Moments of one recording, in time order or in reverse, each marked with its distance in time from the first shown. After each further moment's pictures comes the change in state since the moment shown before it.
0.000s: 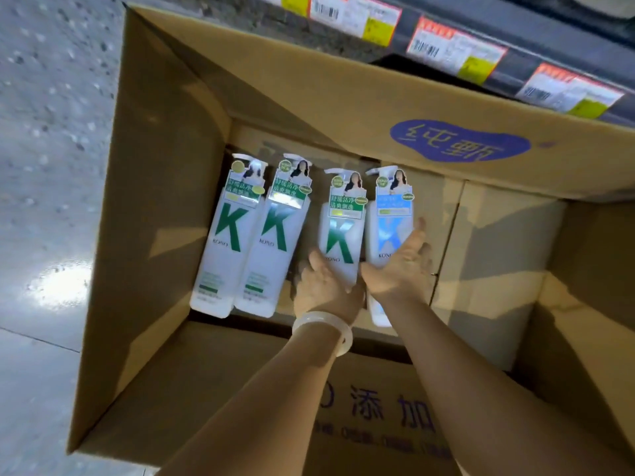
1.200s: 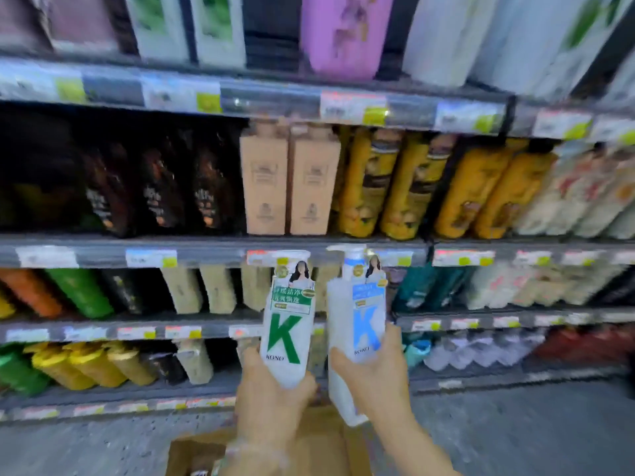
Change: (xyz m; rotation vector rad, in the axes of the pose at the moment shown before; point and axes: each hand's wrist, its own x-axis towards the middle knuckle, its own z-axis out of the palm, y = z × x) left_hand -0.530 0.236 -0.407 -0.642 0.274 0.722; right_hand -0.462 -0.056 -0.576 0.859 0.526 -0.433
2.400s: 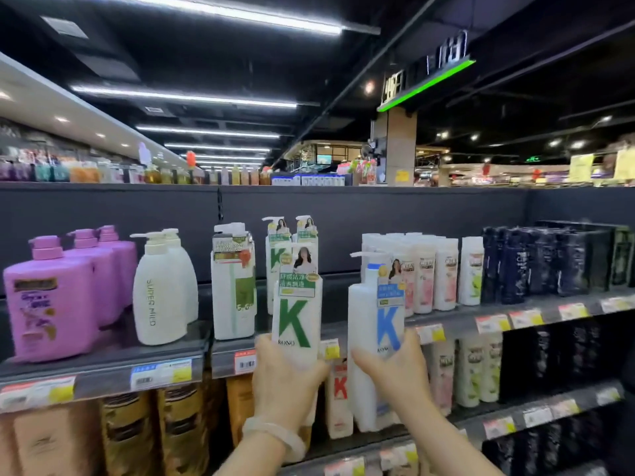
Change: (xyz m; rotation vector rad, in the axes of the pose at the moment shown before) left_hand -0.114 0.445 0.326 -0.216 0.009 0.537; right_hand 0.231 -0.124 -0.487 0.234 0.269 -0.333
